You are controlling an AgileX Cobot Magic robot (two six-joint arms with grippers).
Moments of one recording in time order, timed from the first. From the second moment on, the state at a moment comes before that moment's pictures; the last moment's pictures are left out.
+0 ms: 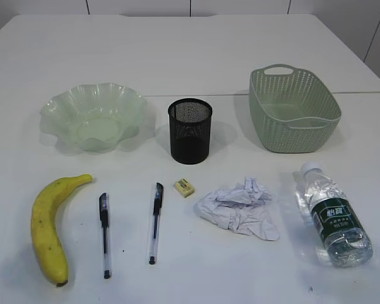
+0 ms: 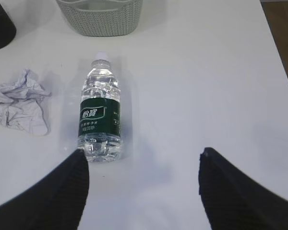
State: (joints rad) left arm -0.02 0.57 -0.73 0.03 1.04 0.04; right arm 0.07 0.61 -0.71 -0.10 0.97 0.11
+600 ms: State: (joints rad) left arm -0.02 0.94 -0.95 -0.02 1.10 0.04; right arm 0.07 0.66 -0.71 -0.10 0.80 0.12
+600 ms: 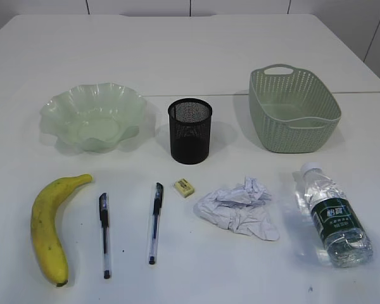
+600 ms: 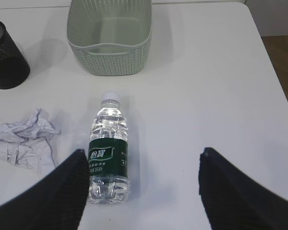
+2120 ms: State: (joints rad) left arm -0.02 1.18 -0.95 -0.17 1.00 0.05; right arm 0.07 0.85 -0.71 -0.19 0.87 0.25
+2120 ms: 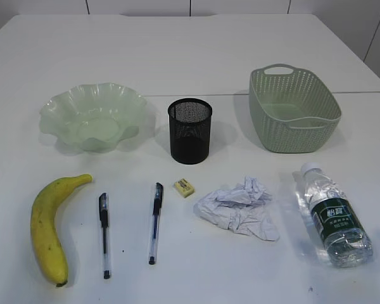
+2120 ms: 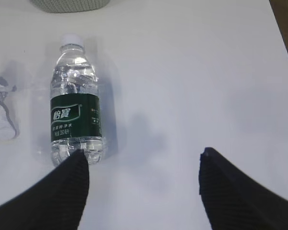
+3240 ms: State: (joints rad) left arm -0.15 1.62 -1.10 -0.30 0.91 0.23; right arm 0.07 0.90 -0.74 -0.19 0.88 0.25
